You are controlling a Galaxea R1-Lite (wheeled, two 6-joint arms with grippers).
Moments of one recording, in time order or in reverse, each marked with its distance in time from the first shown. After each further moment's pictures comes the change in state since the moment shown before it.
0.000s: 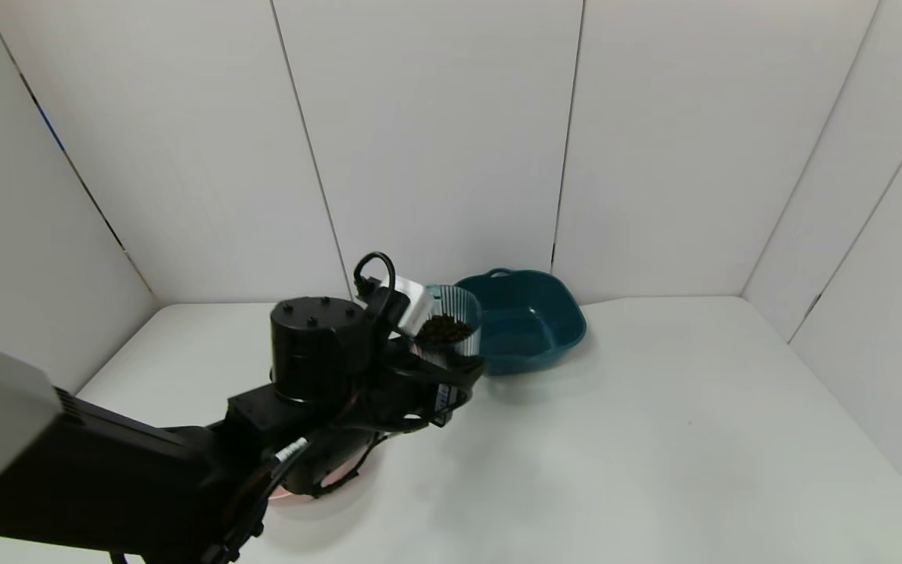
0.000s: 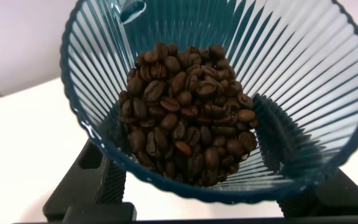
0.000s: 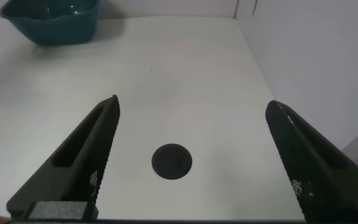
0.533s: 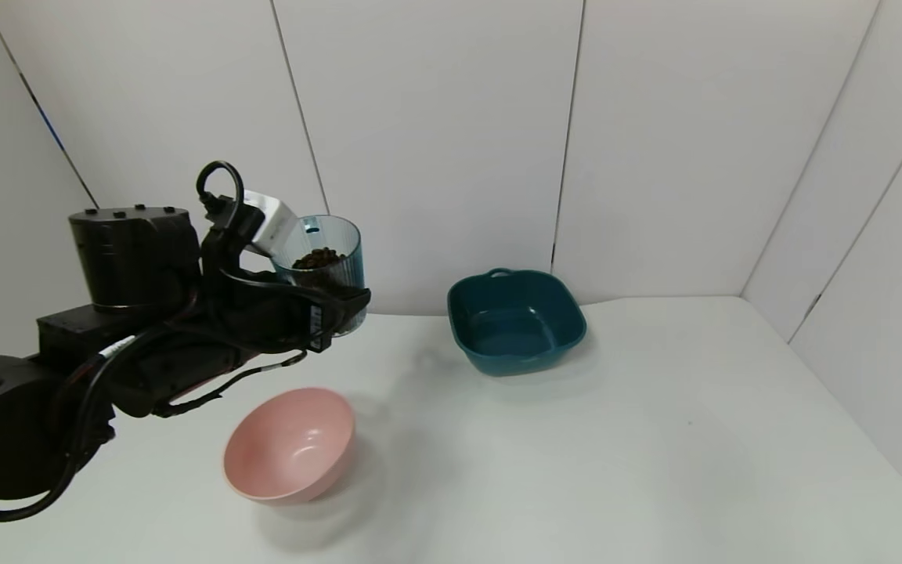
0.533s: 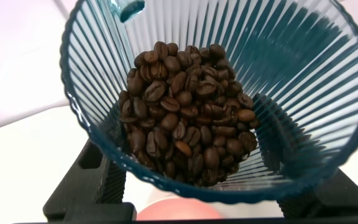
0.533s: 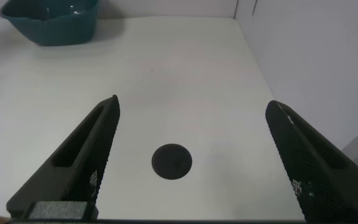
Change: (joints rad) left arm 0.311 -0.191 -0.059 0.209 -0.104 0.105; right arm 0.000 0.000 0.000 0.000 0.000 0.000
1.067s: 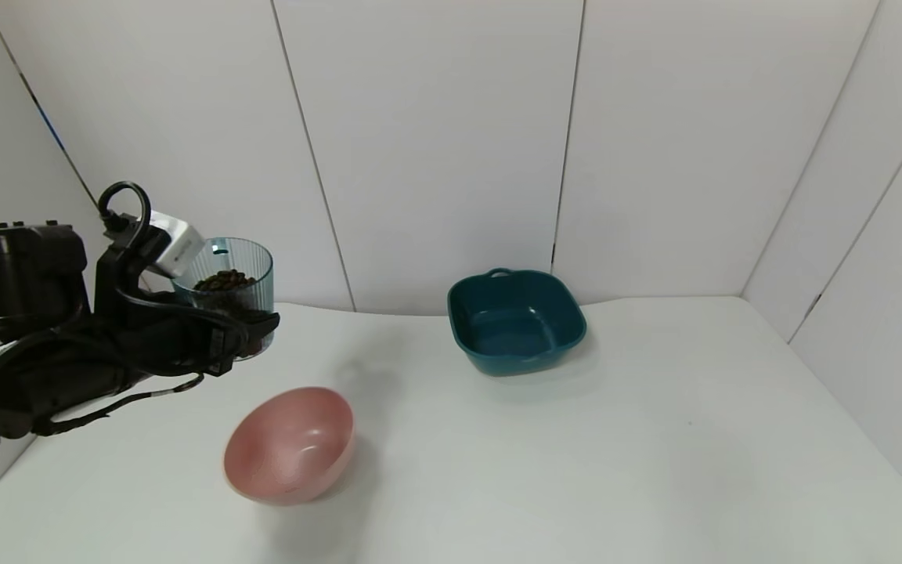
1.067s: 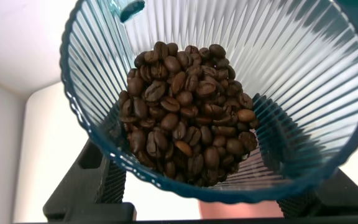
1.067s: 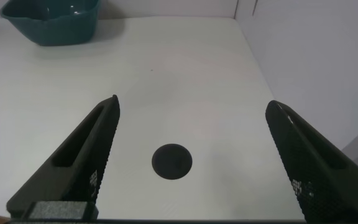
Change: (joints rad) left arm 0.237 -0.103 0.092 0.122 -0.048 0.148; right arm 0.000 0.000 0.000 0.000 0.000 0.000
